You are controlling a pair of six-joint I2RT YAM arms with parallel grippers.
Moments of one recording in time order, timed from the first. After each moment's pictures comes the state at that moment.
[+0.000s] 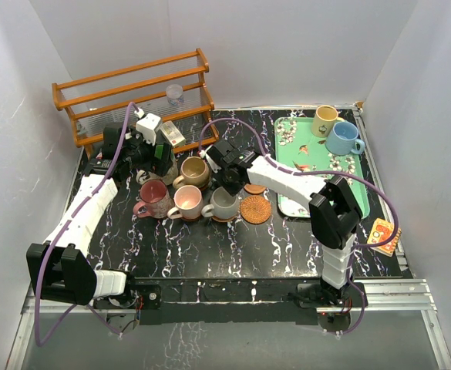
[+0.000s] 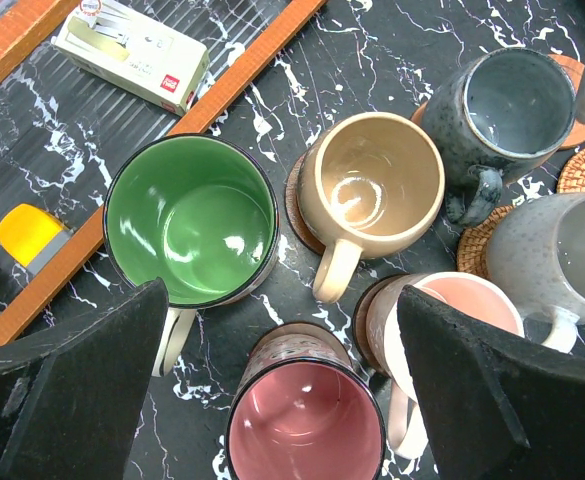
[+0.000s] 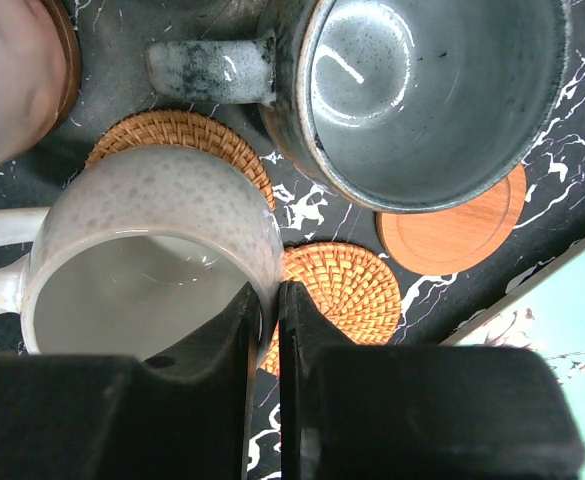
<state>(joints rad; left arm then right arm) -0.14 1.30 1.11 -0.42 0.32 0.21 0.78 1.89 1.57 -0.79 0.13 -0.05</state>
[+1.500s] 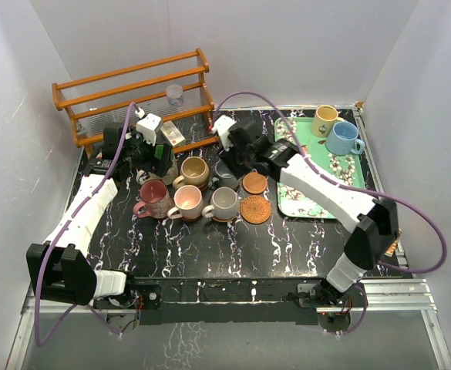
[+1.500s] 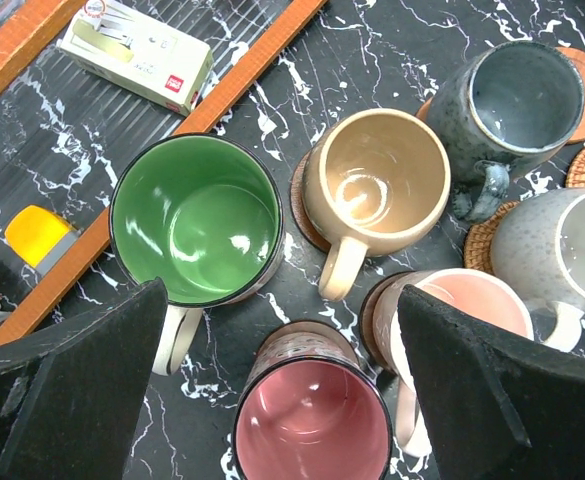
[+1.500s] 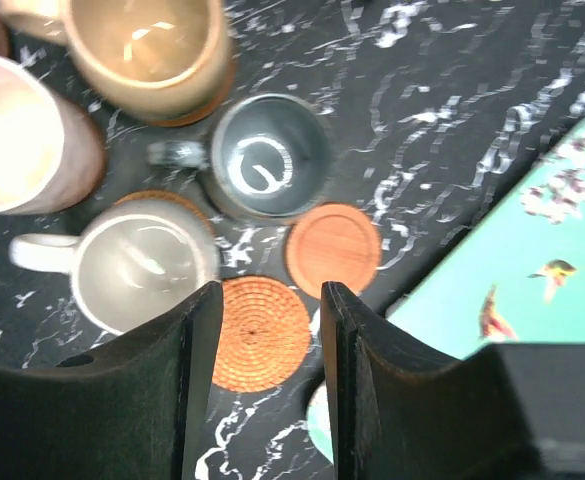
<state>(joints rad) -0.14 1.30 1.11 -0.43 0.32 0.23 0.75 1.65 1.56 -0.69 0.12 -0.16</state>
